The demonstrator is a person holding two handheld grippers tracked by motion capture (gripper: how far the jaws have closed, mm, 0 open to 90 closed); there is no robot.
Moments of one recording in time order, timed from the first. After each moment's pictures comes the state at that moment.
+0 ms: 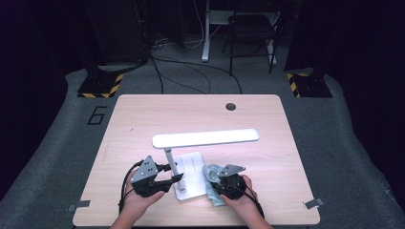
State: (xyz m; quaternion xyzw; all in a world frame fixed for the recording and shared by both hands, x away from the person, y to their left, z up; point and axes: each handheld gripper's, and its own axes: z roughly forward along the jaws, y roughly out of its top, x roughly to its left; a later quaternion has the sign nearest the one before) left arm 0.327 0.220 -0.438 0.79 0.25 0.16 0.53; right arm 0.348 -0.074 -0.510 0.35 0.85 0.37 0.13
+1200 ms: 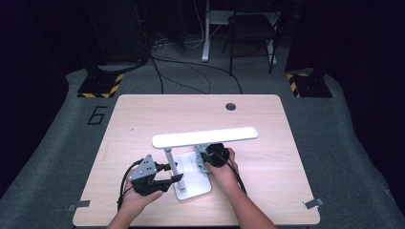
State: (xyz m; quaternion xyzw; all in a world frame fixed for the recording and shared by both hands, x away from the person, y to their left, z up) left arm 0.331 0.223 -0.440 0.79 0.23 0.14 0.54; right arm 0.455 -0.028 -0.512 0.41 0.82 0.36 0.16
